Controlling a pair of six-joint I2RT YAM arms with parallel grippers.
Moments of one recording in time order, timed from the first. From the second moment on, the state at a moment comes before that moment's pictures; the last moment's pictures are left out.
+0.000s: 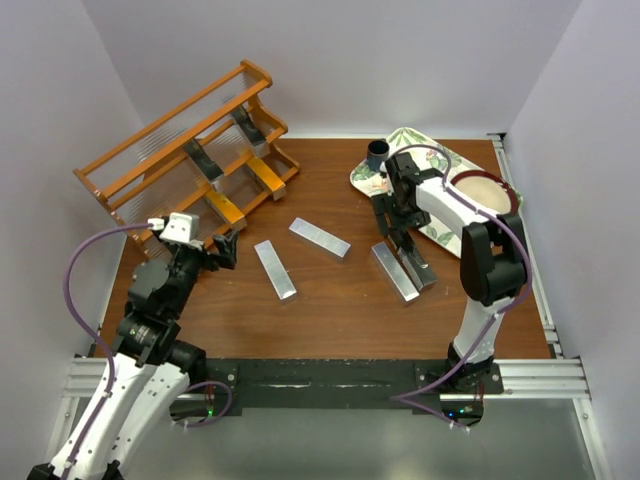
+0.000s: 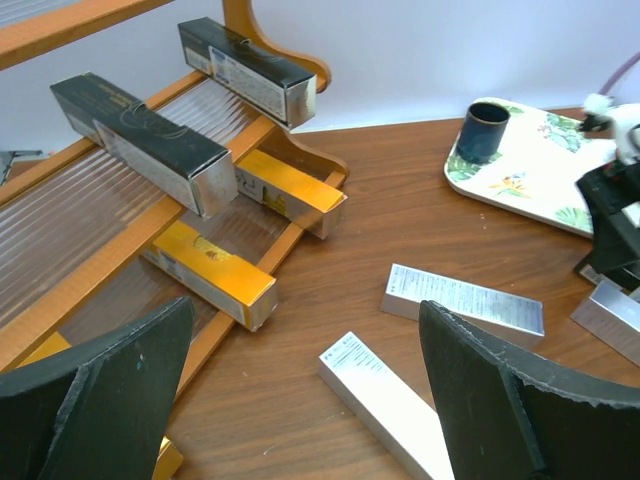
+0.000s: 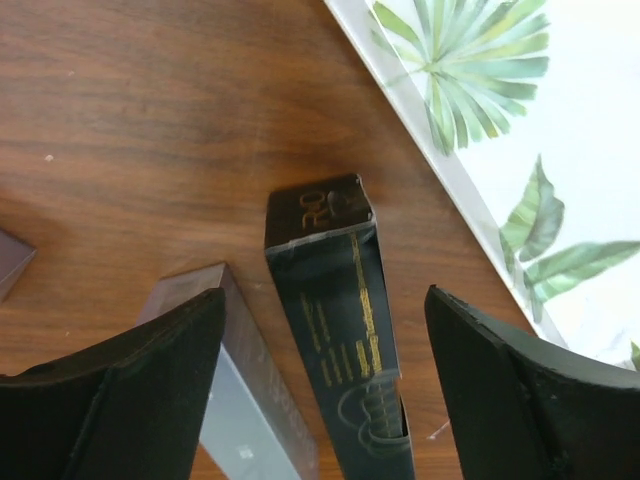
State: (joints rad) left arm -0.36 0.41 0.56 -0.16 -0.12 -0.07; right arm 0.32 1.86 1.41 -0.78 0.13 0.09
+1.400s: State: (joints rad) left arm -0.75 0.80 0.67 -0.10 -0.06 -0.14; right arm 0.28 1.65 1.34 -0.81 0.16 0.38
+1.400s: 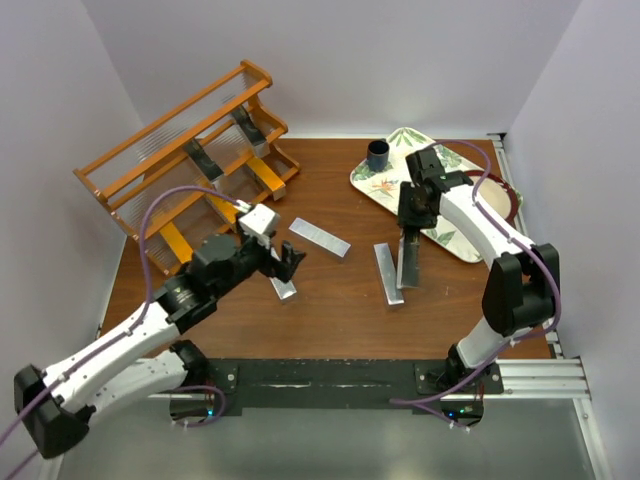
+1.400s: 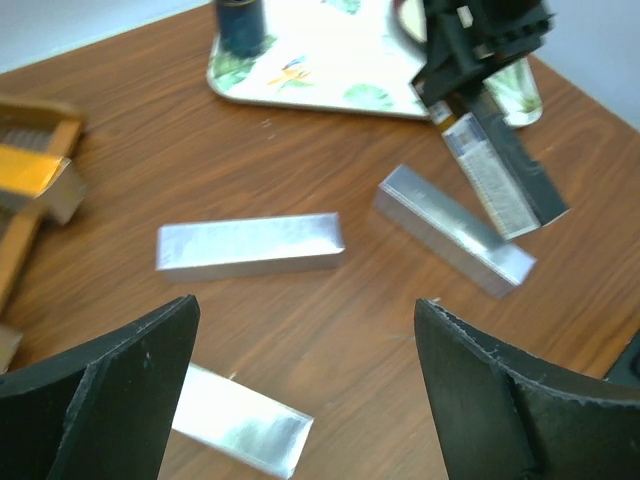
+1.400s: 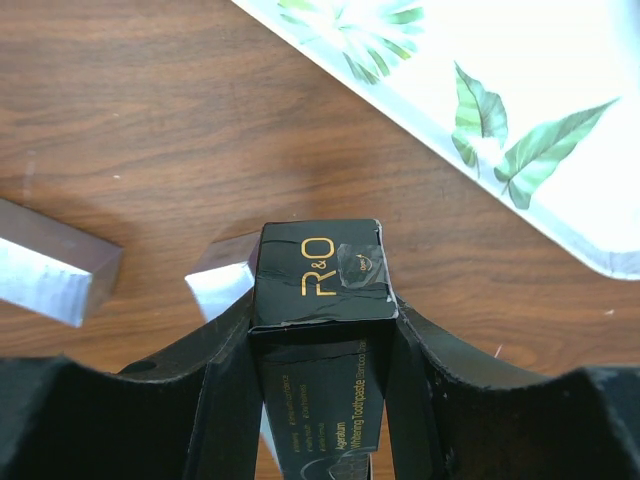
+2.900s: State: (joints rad) left arm -1.44 1.97 1.46 -0.17 -1.13 -0.02; right arm 0.28 1.54 1.32 -0.84 -0.18 0.64
